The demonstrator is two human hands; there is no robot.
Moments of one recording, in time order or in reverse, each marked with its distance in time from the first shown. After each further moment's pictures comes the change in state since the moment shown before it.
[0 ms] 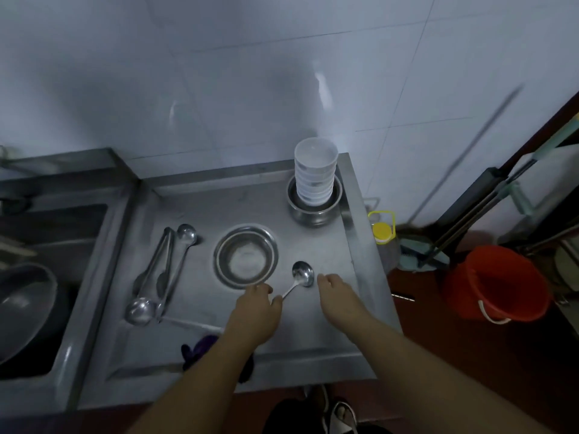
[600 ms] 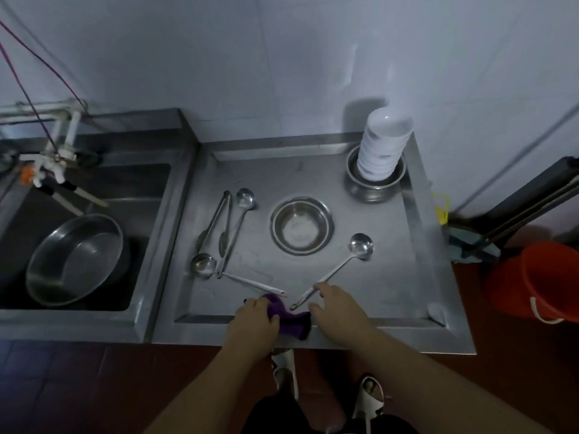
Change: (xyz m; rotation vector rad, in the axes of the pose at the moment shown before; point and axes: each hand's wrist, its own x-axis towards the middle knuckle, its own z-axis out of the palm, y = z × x) left_hand -0.076 -0.162 -0.010 0.110 0.014 -0.093; right_hand -0.066 -0.020 0.140 -0.281 -0.182 -0.310
